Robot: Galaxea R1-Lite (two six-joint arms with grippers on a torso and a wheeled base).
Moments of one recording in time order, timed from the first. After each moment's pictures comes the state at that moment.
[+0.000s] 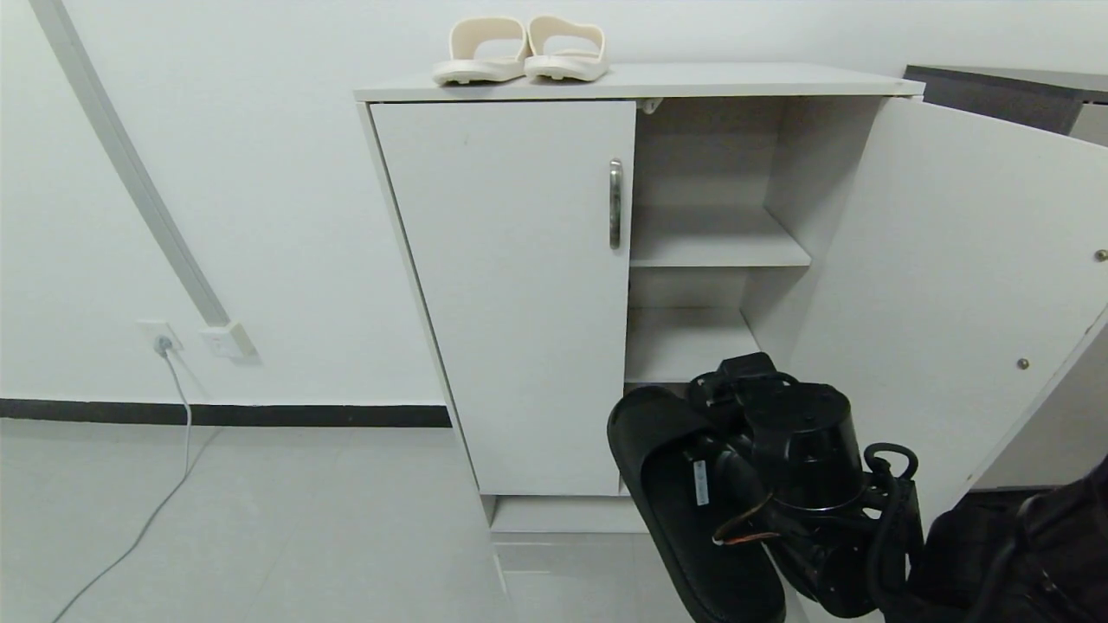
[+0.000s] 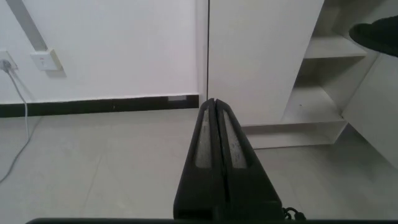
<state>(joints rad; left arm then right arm) 0.00 0.00 0.00 0.00 -0.02 0.01 0.84 1.86 -0.73 -0.78 -0.61 0.17</state>
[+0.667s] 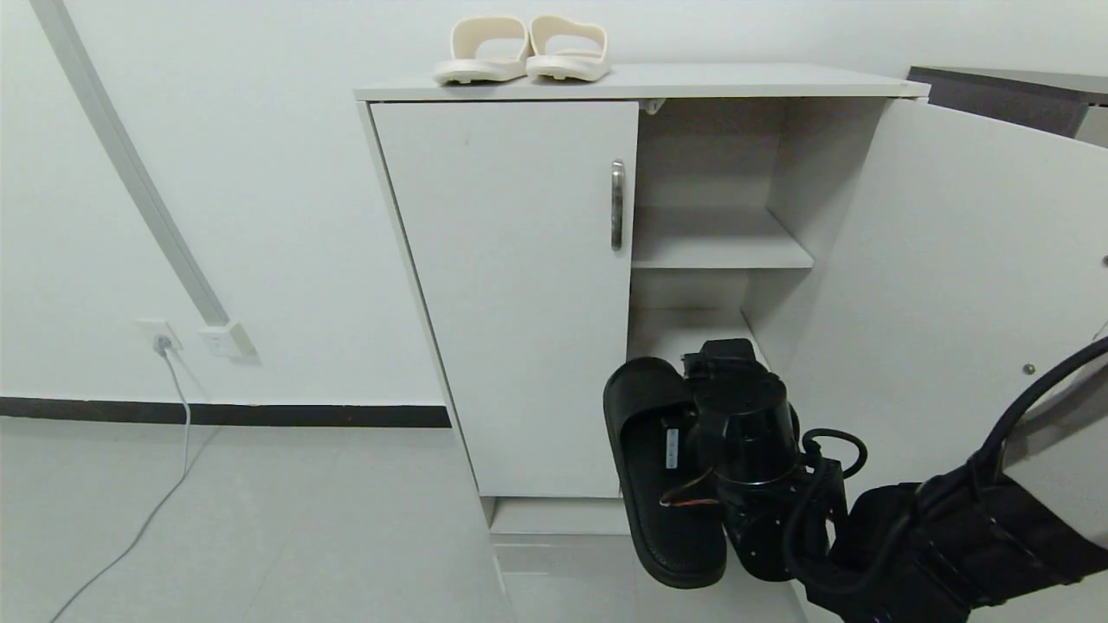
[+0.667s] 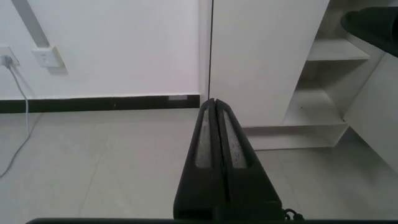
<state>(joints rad) 0.00 0.00 0.00 0.00 -0.01 0.01 0.83 1.99 -0.86 -0.83 -0.76 0.23</state>
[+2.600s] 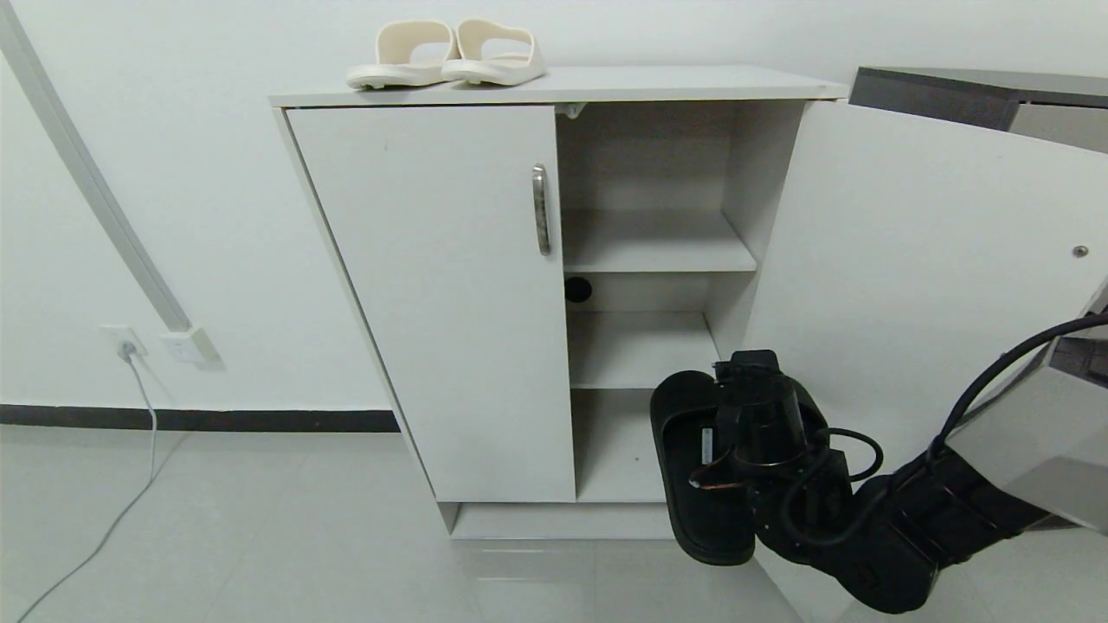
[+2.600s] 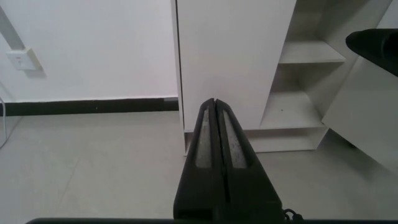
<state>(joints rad) 0.00 0.00 0.00 0.00 -0.01 0.00 0.70 2.06 -0.84 -0.85 -0.76 0.22</state>
